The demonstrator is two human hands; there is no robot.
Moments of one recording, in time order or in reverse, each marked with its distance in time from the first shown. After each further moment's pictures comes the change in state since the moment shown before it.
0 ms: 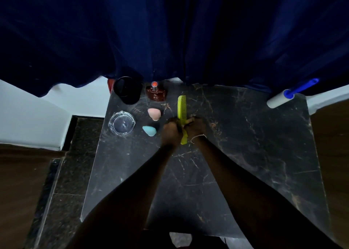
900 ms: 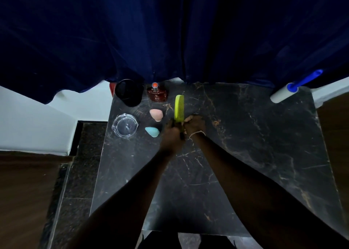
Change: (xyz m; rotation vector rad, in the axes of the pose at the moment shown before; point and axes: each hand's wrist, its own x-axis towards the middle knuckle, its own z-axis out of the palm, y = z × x) left_hand -0.015 -0.010 -0.010 0.246 -0.140 0.166; right_hand 0.010 -0.002 0.017 0.299 -0.023 0.083
